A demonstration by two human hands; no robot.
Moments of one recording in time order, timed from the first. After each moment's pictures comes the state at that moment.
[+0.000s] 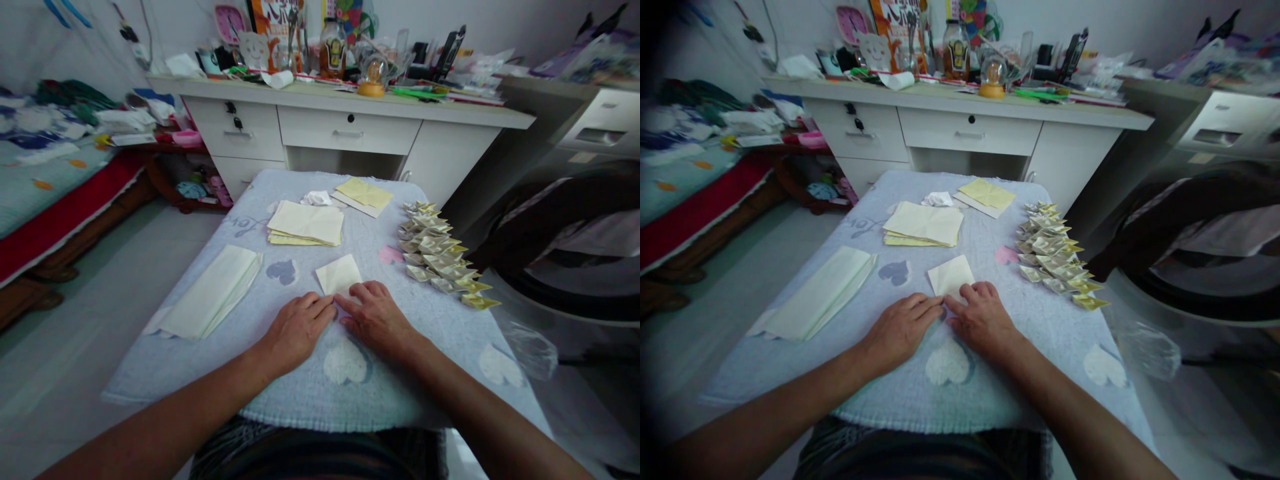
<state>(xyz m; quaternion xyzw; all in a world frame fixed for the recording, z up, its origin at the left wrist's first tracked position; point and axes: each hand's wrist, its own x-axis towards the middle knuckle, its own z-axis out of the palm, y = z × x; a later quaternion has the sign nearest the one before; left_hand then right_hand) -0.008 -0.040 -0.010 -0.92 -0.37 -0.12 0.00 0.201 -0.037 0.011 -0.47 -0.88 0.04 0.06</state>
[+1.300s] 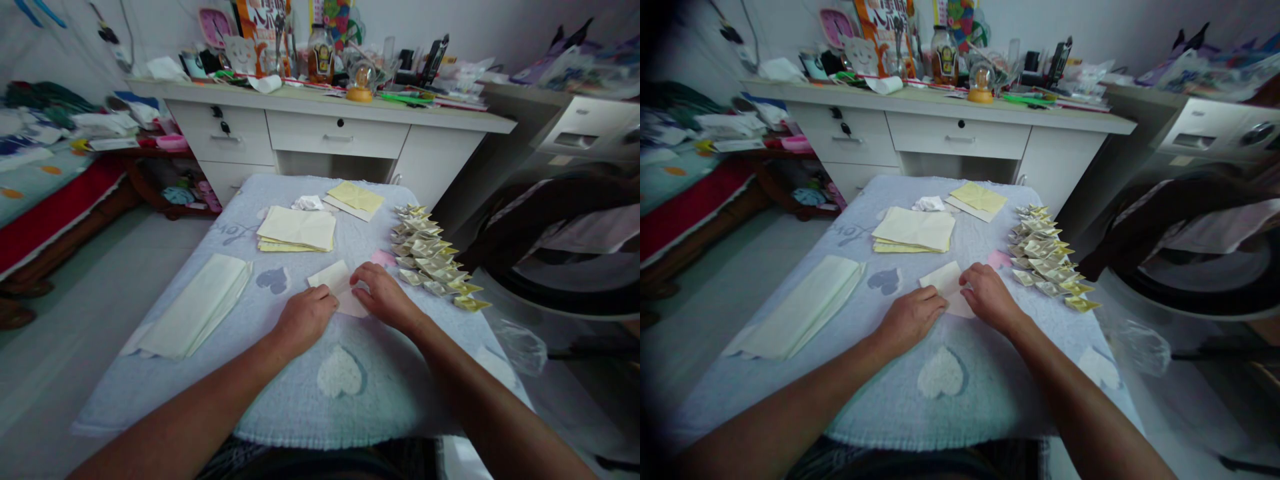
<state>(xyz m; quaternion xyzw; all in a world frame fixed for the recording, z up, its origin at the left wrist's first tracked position) 0.022 -0.006 -0.003 -0.89 -0.42 -0.14 -0.11 0.223 0.005 0.028 -0.54 -0.81 0.15 0.16</state>
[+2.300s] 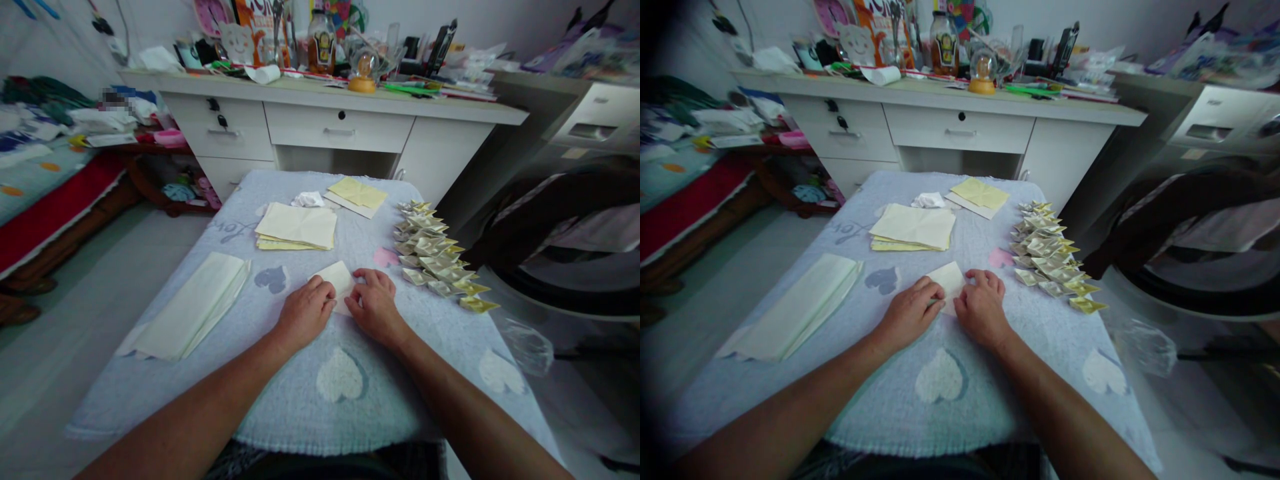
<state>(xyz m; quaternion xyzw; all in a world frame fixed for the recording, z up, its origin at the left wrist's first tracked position) 0.027 0.001 -0.007 -0.83 -0.49 -0.17 -0.19 0.202 -0.012 -0.005 -0.63 -0.74 0.12 0.18</state>
